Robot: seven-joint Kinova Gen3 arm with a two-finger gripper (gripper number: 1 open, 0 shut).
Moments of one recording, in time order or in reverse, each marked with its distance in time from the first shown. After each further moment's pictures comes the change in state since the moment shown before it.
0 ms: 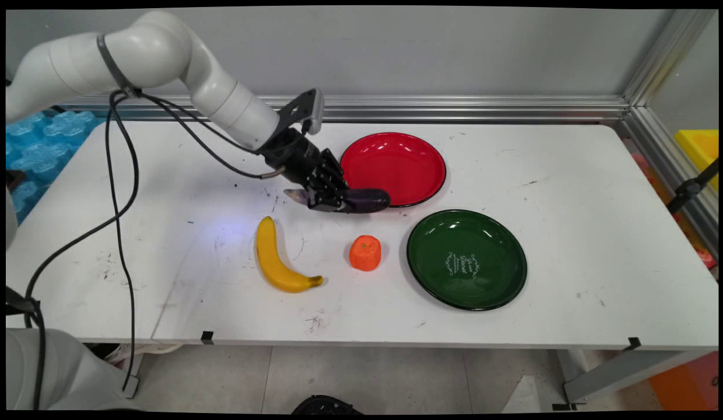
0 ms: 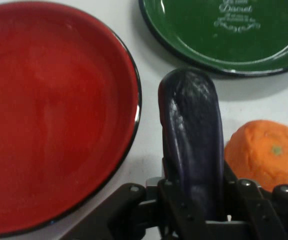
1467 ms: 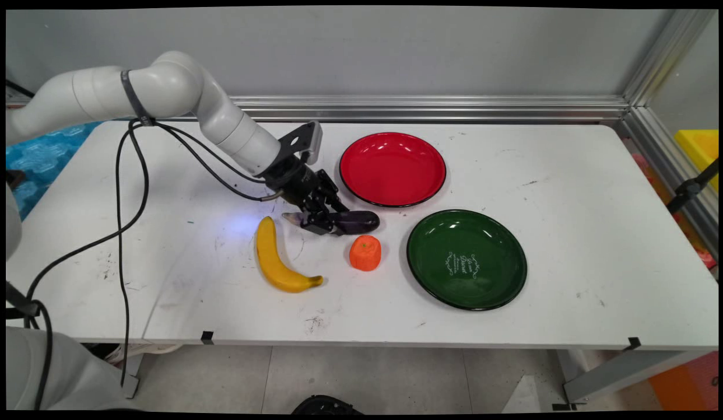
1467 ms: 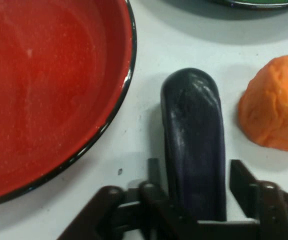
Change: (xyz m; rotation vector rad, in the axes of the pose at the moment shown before) arm -0.043 -0.008 0.038 -0.030 -0.027 0.020
